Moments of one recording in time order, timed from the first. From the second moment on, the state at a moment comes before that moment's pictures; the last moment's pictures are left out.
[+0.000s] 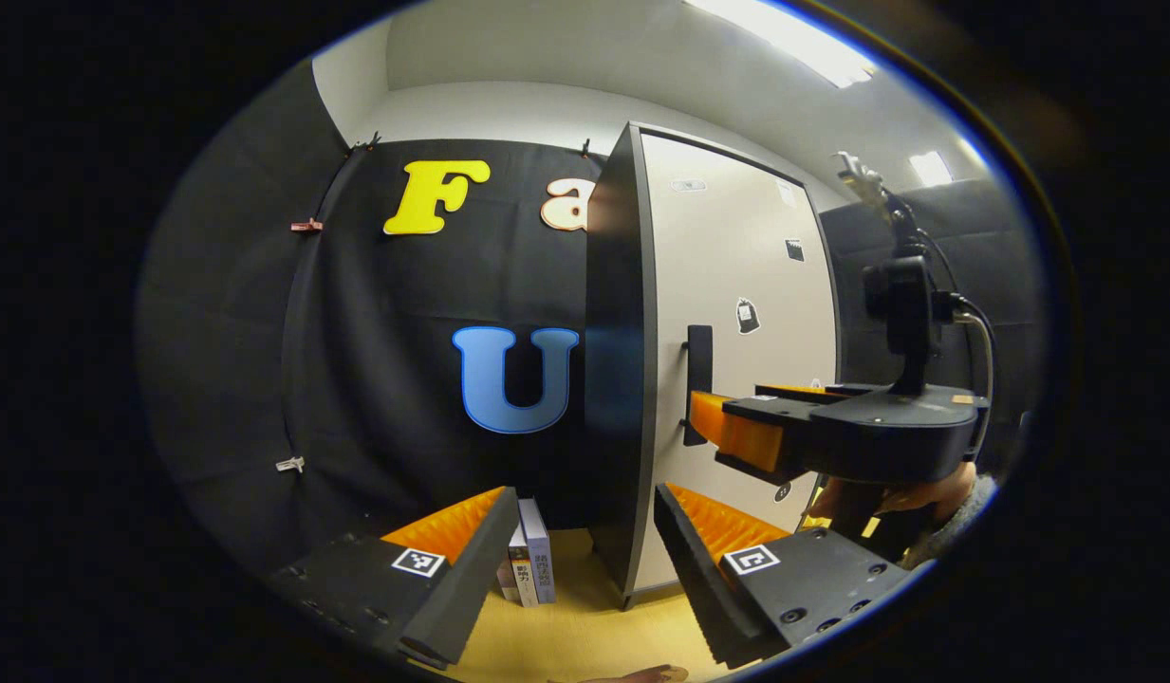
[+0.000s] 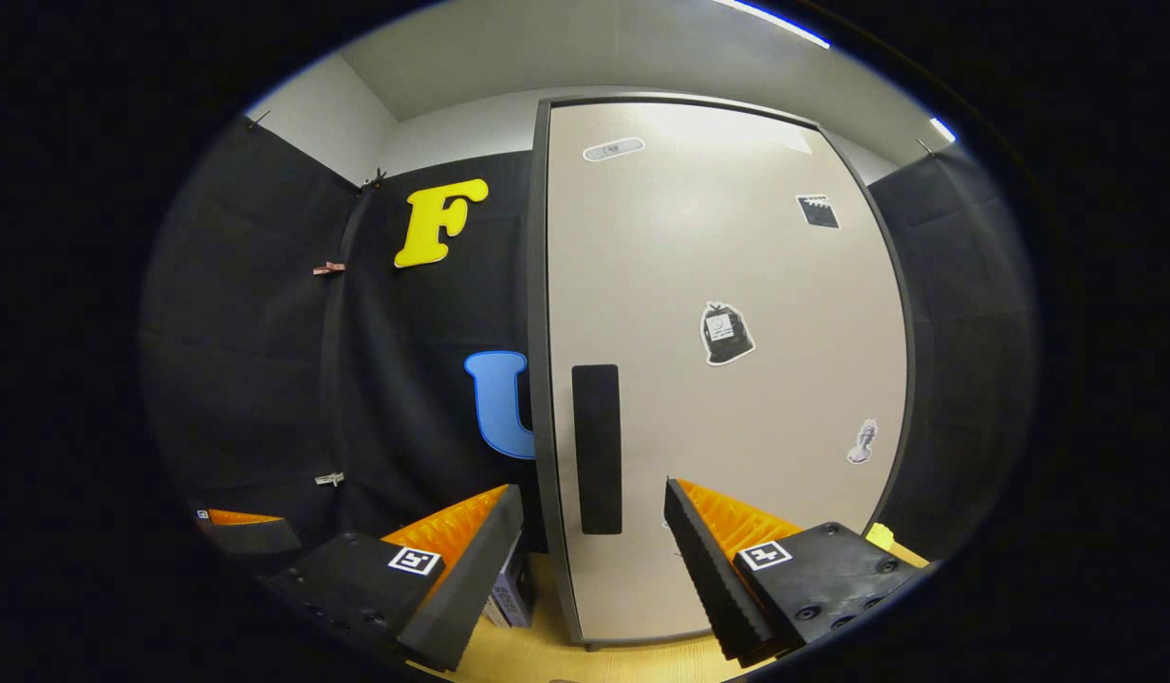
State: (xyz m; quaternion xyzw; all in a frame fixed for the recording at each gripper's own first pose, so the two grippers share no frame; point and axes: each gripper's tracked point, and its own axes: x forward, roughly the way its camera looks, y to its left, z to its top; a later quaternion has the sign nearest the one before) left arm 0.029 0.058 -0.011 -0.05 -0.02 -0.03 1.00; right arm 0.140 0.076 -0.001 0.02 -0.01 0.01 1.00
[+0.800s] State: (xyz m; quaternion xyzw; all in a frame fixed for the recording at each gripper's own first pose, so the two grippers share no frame) left arm 0.042 0.085 -0.018 -0.05 -0.02 -0.03 1.00; right arm 0.202 0.059 -0.017 0.01 0.00 -0.05 1.00
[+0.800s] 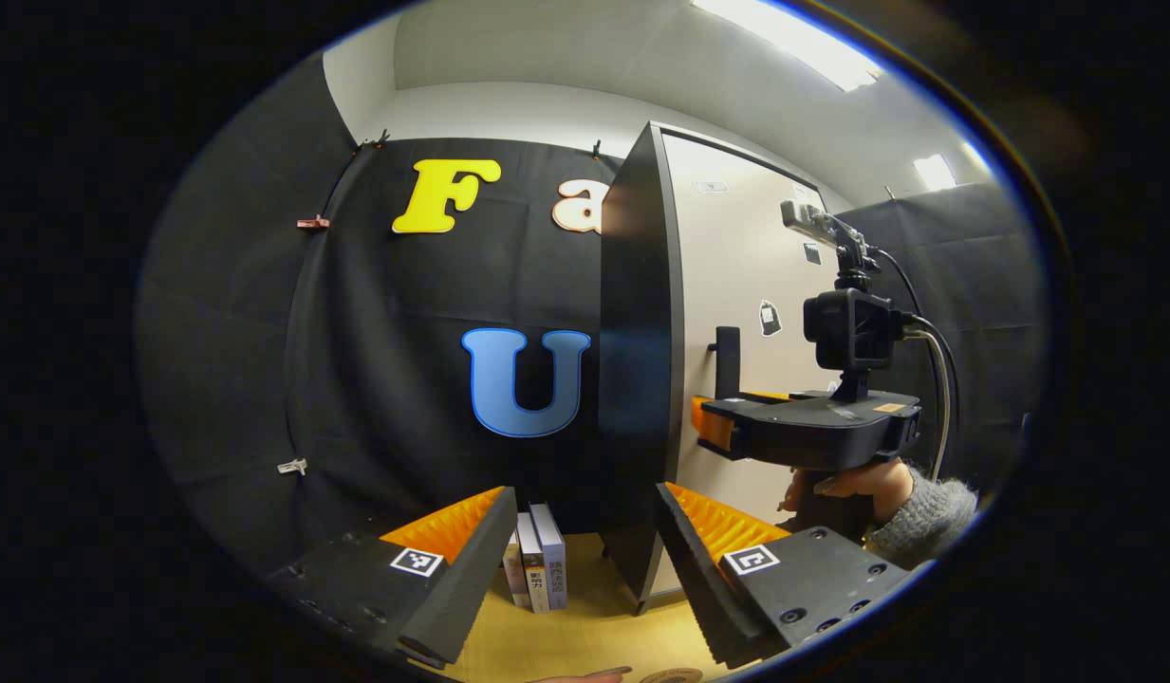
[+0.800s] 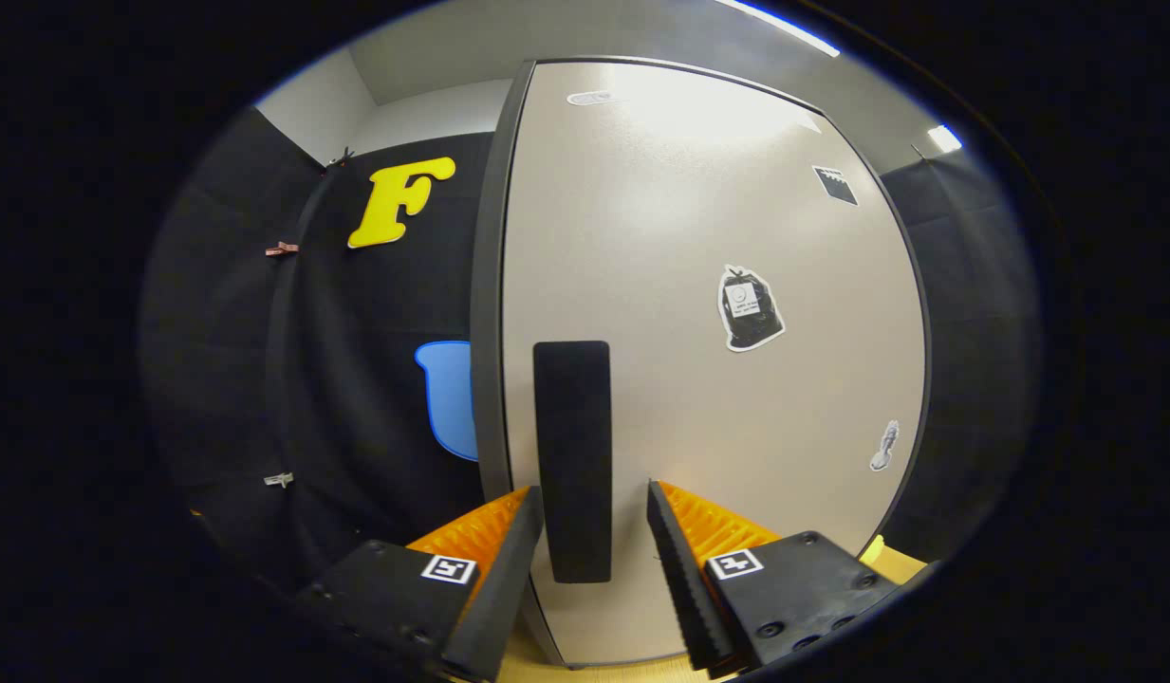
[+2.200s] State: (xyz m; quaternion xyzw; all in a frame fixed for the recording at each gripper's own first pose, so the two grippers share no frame) left arm -0.020 0.038 -0.002 -0.05 -0.03 -0.08 1.00; right arm 0.090 0.042 -0.011 -0.01 0.04 -0.06 1.00
